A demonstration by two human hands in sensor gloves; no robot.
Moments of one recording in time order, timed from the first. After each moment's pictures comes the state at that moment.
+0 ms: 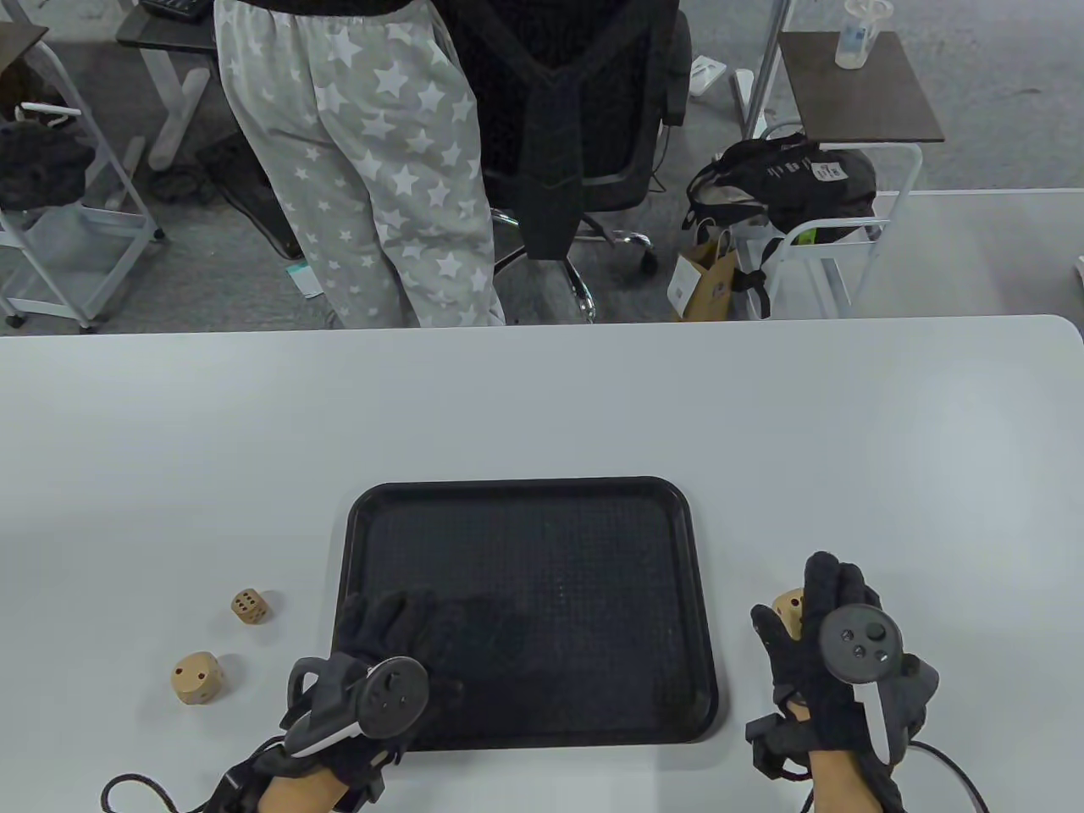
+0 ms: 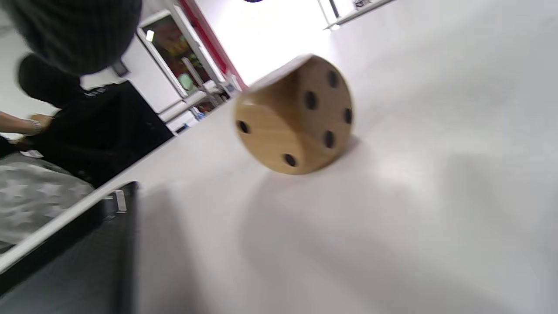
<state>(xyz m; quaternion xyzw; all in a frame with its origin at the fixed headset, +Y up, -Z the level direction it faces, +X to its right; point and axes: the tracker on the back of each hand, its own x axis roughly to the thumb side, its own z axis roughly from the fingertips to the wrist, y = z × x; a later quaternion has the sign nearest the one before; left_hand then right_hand) -0.193 -0.744 -0.185 -0.06 -0.21 0.08 0.97 0.268 -0.750 -0.192 -0.28 -0.01 0.92 0.26</state>
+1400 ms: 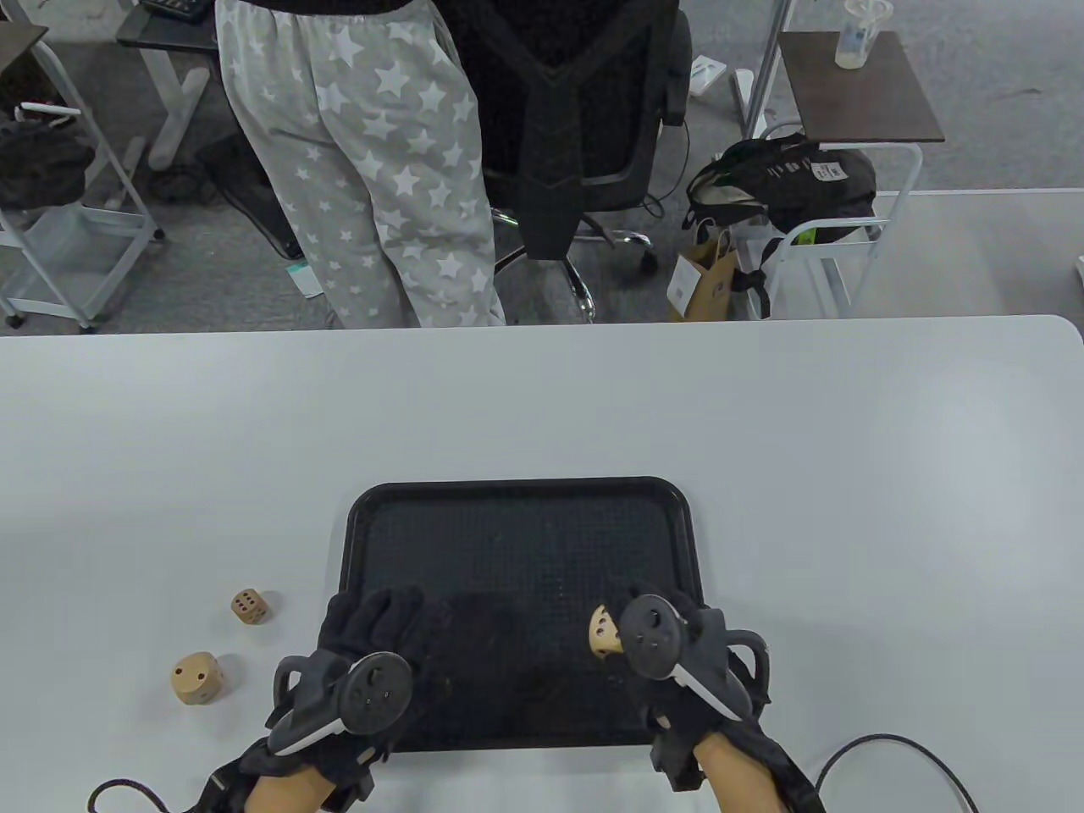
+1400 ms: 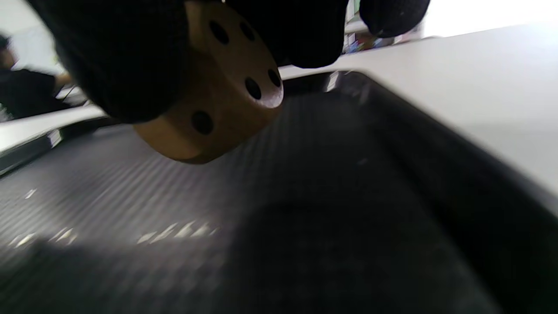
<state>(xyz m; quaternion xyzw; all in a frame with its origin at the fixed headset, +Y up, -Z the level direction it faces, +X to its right) -0.207 -0.742 -0.188 -0.06 -0.20 0.09 0.97 0.088 -0.726 -0.212 0.07 0.09 0.99 0.09</state>
